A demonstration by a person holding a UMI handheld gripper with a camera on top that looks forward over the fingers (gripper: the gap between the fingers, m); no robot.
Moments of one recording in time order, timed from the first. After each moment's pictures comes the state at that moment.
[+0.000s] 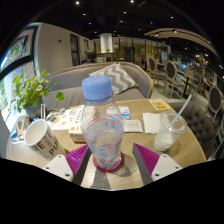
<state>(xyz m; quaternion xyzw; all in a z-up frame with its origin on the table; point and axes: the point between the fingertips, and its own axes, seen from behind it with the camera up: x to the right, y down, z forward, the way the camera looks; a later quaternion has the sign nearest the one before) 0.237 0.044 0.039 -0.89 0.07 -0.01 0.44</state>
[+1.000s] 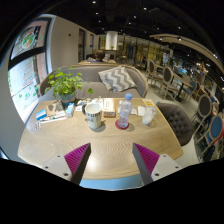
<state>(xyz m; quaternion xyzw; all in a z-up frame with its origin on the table) 0.115 -0.229 0.212 -0.91 0.04 -0.05 0.41</state>
